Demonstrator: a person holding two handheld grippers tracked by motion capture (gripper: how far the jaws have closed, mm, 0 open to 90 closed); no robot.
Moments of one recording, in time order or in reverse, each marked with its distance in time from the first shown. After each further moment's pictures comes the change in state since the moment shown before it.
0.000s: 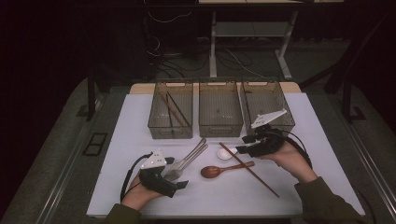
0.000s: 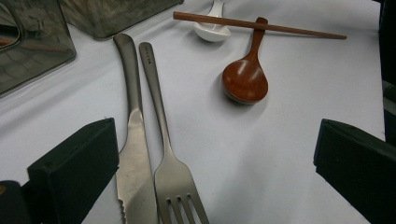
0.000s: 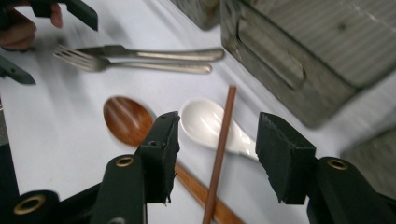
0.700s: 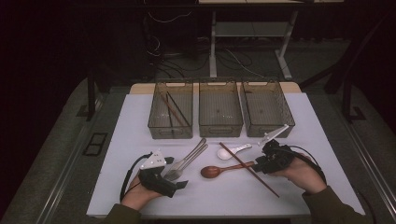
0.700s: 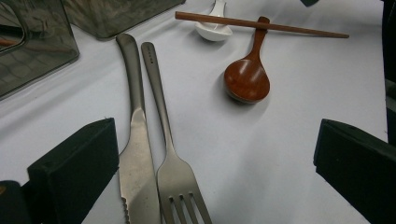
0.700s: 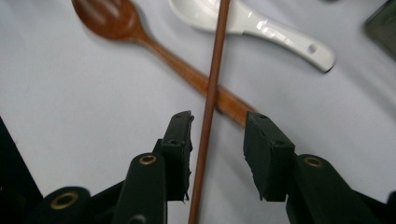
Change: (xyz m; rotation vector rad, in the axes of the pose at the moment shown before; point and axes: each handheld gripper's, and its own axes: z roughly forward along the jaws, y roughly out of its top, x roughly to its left) left arm -0.001 0.000 -0.001 0.005 0.007 0.005; right arm 0.007 -0.044 0.000 0.257 -0.051 0.046
